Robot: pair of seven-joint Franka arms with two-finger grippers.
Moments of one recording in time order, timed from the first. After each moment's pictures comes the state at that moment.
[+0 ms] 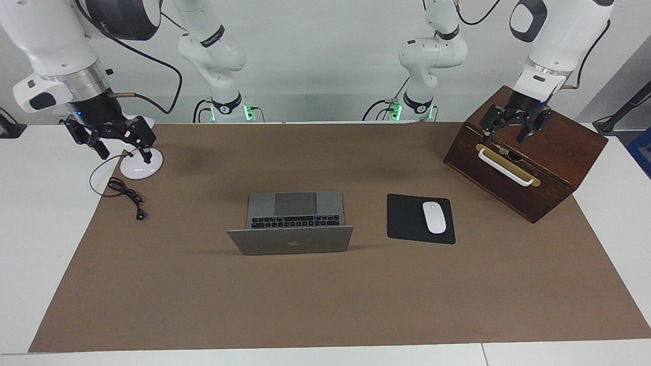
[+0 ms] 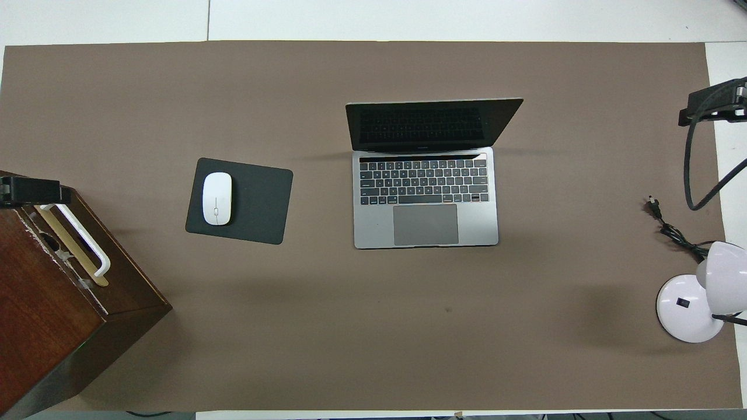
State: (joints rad) left arm 0.01 -0.16 0.01 -1.75 -0.05 1.68 0.04; right arm -0.36 0.12 0.32 -1.41 -0.04 1.63 0.13
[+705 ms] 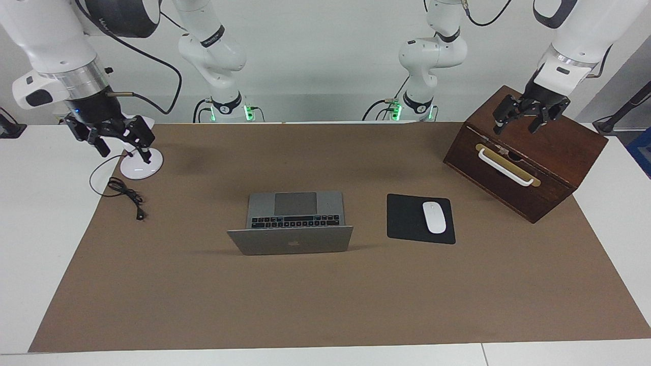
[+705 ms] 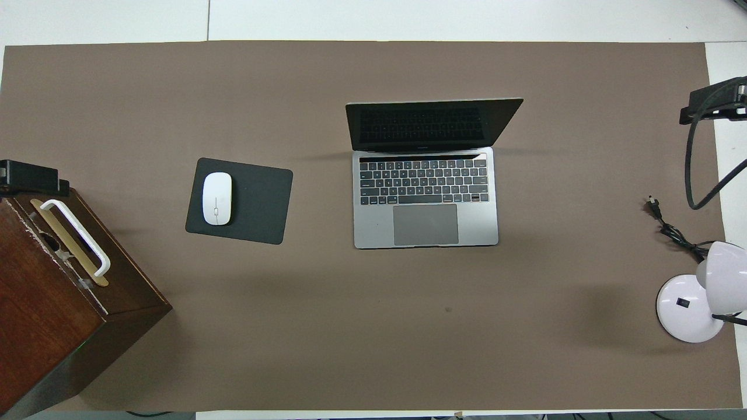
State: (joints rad) left arm 0.01 -0.08 0.00 -1.67 -0.05 1.59 0.01; right arm -0.36 0.12 0.32 -1.40 -0.04 1.63 0.11
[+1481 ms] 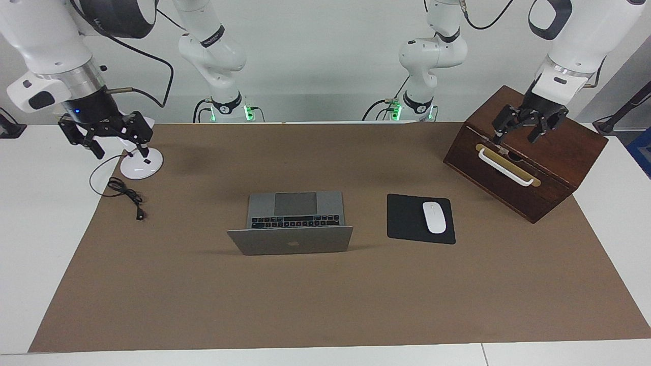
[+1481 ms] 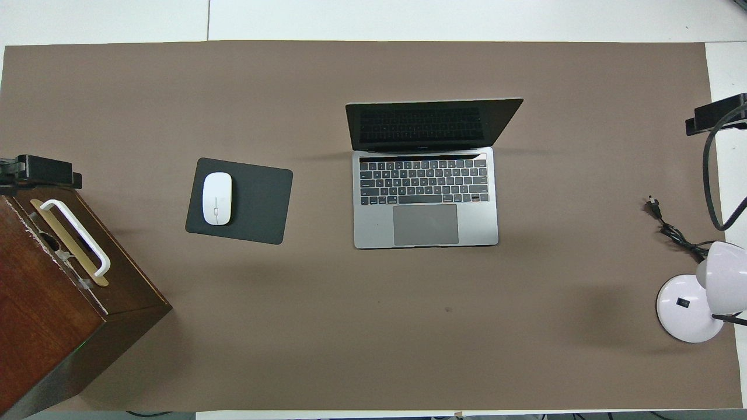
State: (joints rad) left arm 0.01 -0.08 0.00 -1.70 -0.05 1.69 0.01; right arm -0.37 0.12 0.32 -1.40 -0.04 1.61 -0.08
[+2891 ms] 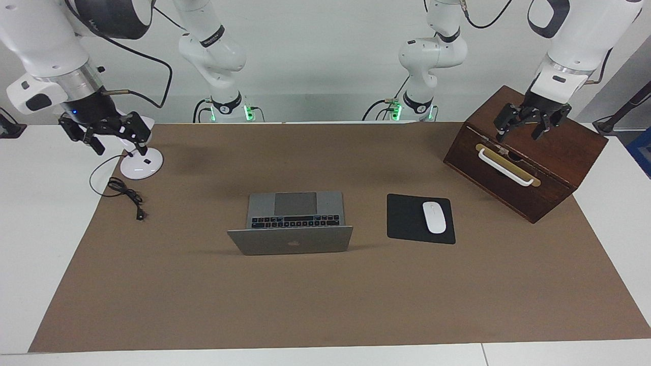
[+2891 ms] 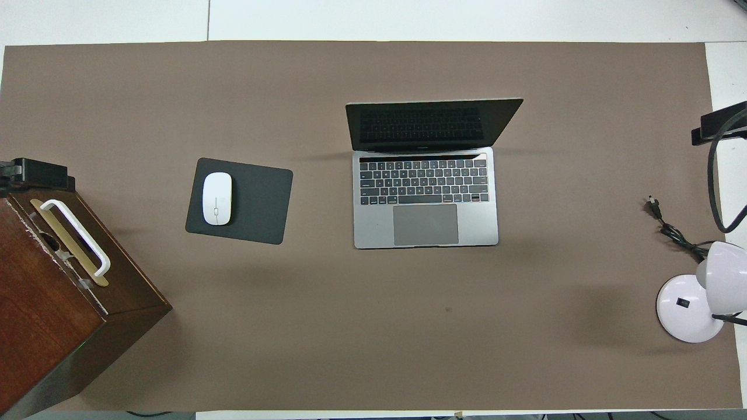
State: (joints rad) left arm 0.01 -0.08 -0.01 -1.69 -0.01 1.66 0.01; right arm -0.39 0.11 0.31 -1.42 -0.04 1.57 -0.03
